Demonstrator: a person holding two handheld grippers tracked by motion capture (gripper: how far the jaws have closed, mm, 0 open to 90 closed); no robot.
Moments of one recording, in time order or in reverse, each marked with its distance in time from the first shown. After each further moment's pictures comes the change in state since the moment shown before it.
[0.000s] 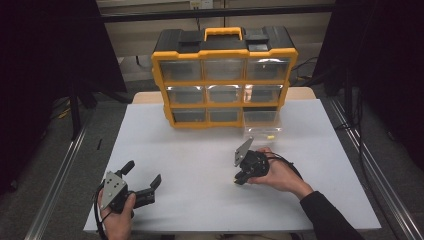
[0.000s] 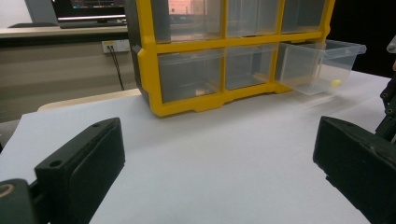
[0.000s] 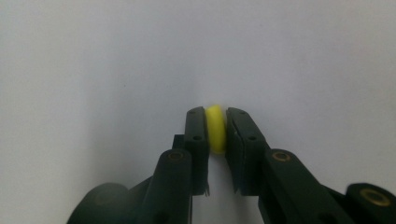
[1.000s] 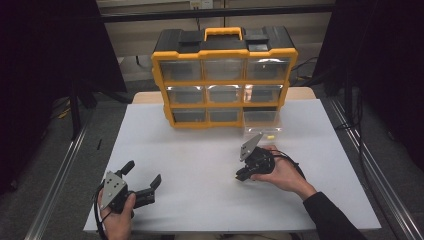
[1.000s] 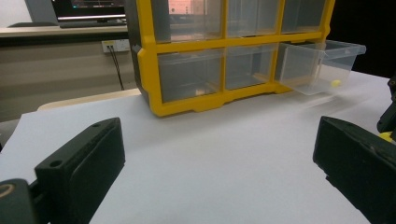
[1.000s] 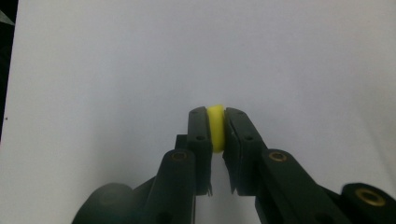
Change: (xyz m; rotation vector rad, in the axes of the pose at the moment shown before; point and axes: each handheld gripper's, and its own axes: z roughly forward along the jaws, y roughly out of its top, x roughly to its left) left arm 0.000 0.000 0.000 0.000 -0.001 -0.003; right arm -0.002 -0.007 -0.017 -0.112 -0.013 0.048
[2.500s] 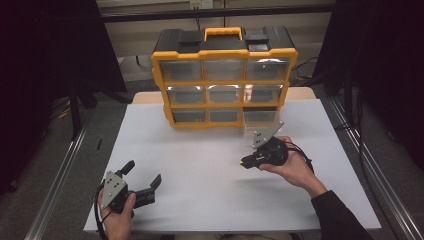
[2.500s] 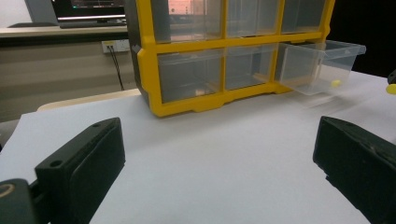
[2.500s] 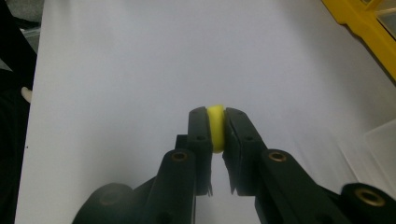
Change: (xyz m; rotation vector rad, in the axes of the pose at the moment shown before) left arm 0.000 0.000 0.001 0.000 -0.002 -0.006; right arm 0.000 0.001 -0.048 -0.155 -0.096 0.023
